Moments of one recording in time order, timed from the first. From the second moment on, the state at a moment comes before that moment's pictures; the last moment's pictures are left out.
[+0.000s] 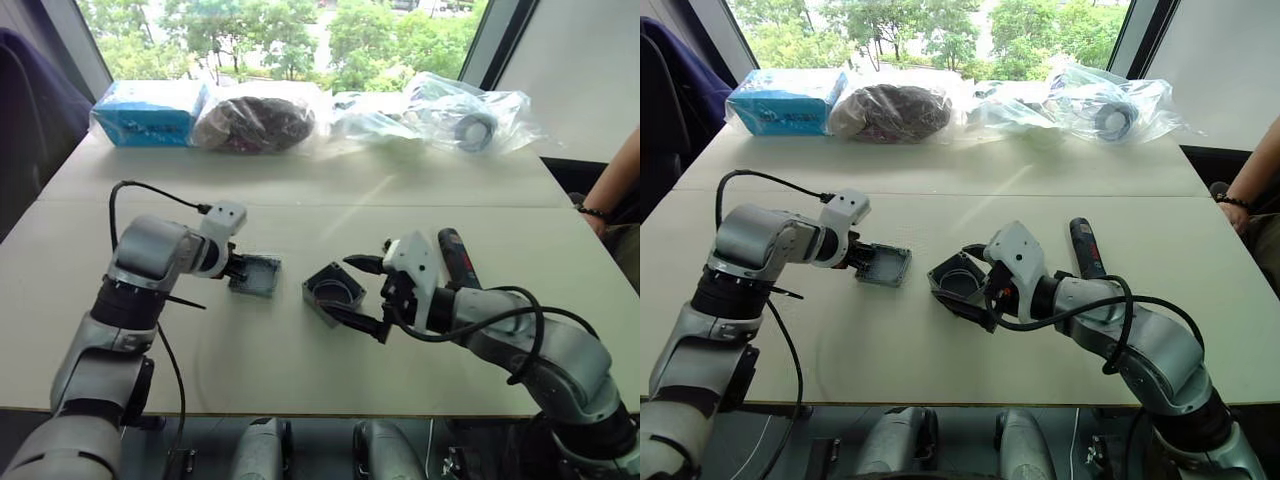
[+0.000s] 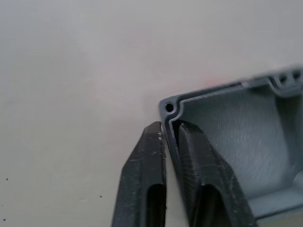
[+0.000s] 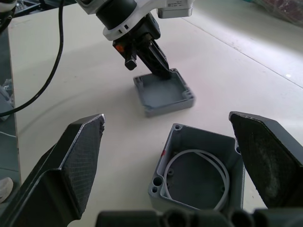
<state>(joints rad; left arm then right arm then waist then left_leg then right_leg) -0.81 0.57 -0.17 0.02 -0.30 1.51 -0.42 -0.31 -0.65 0.13 -0.72 0.74 0.87 0.42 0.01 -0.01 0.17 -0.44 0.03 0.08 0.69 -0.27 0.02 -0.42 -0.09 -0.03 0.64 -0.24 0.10</state>
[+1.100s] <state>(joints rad) -0.88 0.36 0.03 -0.02 -0.38 0.97 -0.48 -0.62 -0.22 -0.15 -0.25 0.94 1.03 0.15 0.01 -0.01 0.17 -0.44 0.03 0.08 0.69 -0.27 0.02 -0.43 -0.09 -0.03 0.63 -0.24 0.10</state>
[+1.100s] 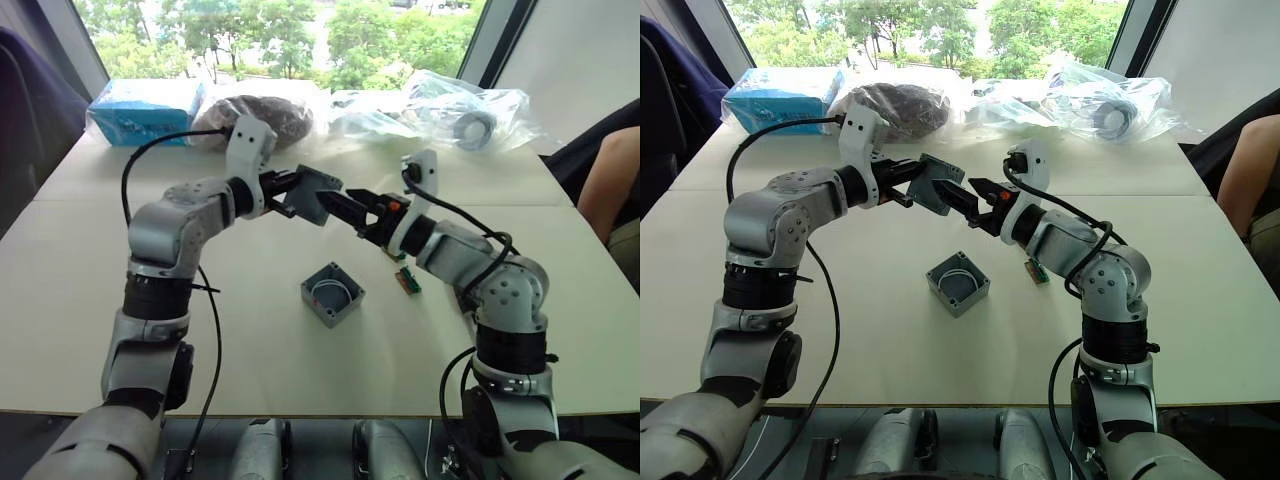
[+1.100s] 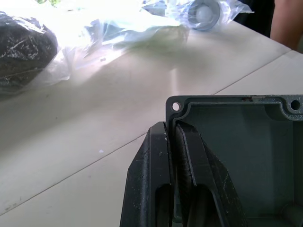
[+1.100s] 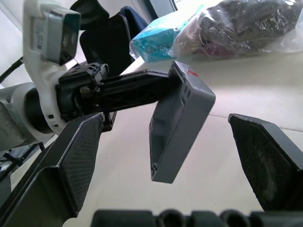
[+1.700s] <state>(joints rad) -0.88 0.35 0.05 -0.02 -0.43 0.97 -0.48 -0.60 -0.16 -0.19 -0.25 1.00 1.03 0.08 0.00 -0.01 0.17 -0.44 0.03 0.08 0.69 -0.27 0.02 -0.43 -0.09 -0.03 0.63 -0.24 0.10</state>
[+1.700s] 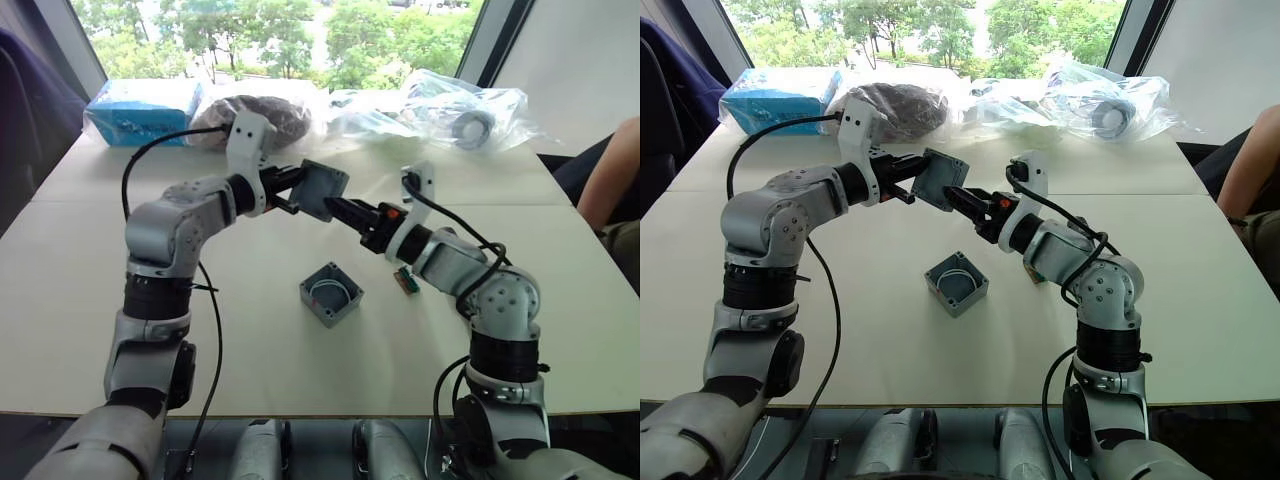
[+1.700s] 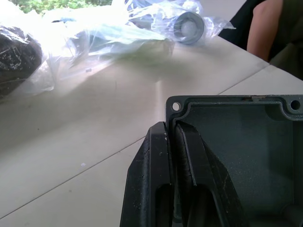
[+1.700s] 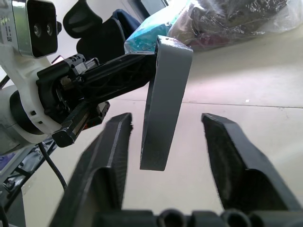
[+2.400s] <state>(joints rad) -0.86 0.44 0.16 -0.03 -0.56 0.96 -0.63 -0.58 -0.15 -0.18 -0.28 1.00 1.01 0.08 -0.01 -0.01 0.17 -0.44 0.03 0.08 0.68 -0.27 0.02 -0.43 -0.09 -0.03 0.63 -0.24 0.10</state>
